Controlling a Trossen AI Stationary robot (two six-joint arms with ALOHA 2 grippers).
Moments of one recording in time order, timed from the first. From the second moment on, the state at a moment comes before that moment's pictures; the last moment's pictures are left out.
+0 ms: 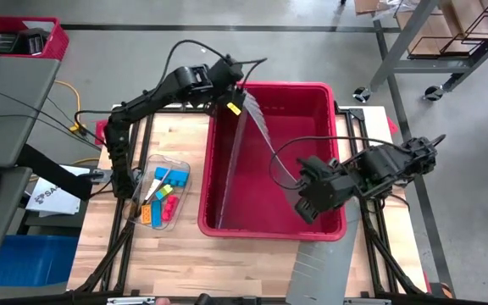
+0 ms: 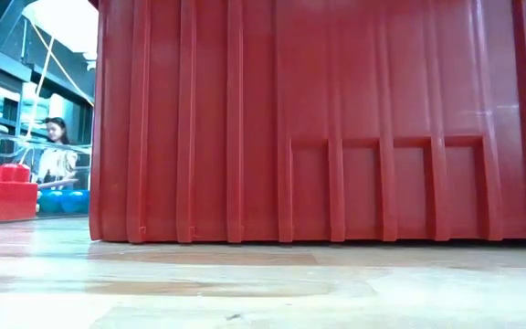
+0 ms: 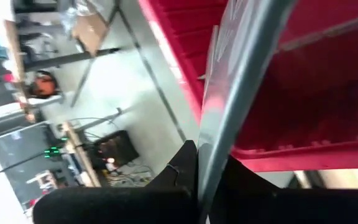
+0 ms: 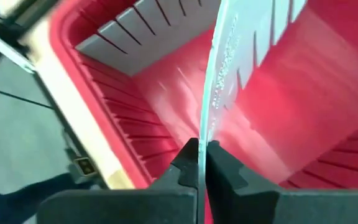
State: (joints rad) left arm 0.39 1.88 2.17 -1.14 -0.53 1.21; right arm 0.44 1.65 2.09 -1.57 0.32 1.08
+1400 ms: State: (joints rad) left arm 0.31 2.11 2.26 -0.74 -0.21 1.36; right arm 0.62 1.72 2.18 -1.57 0.48 1.64
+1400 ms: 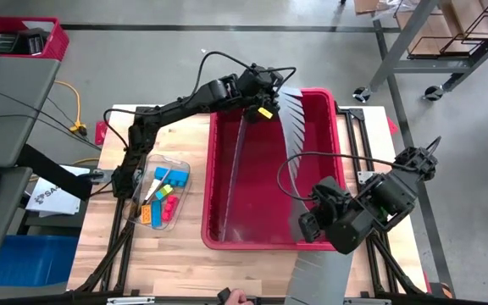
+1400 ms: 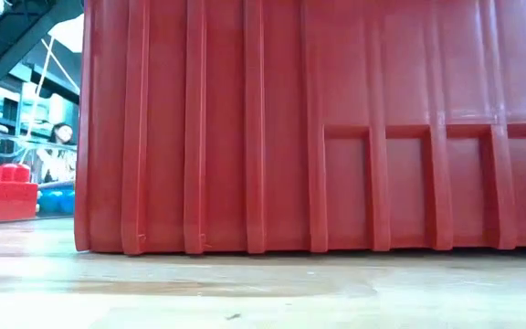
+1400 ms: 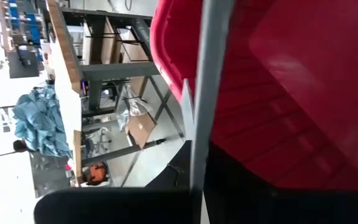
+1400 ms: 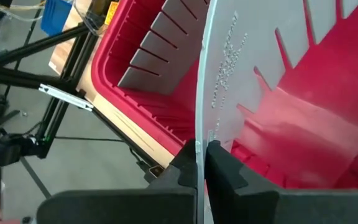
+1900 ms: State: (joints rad) left arm 0.30 2.10 2.36 -0.85 -0.17 1.30; right arm 0.62 1.72 2.18 -1.56 0.51 1.58
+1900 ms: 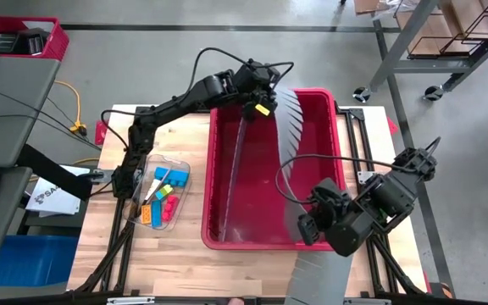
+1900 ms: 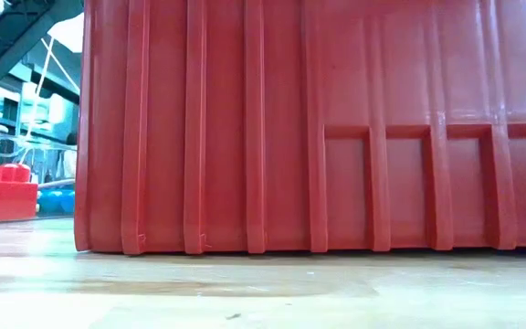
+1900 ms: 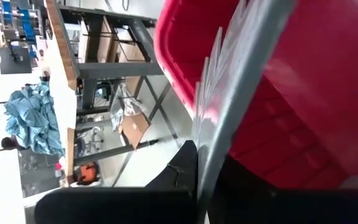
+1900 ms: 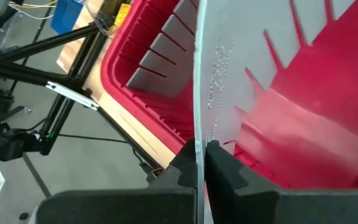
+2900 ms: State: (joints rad) left arm 0.30 2.13 2.35 -0.91 -0.14 0.93; right arm 0.62 1.72 2.18 -1.55 0.53 1.57
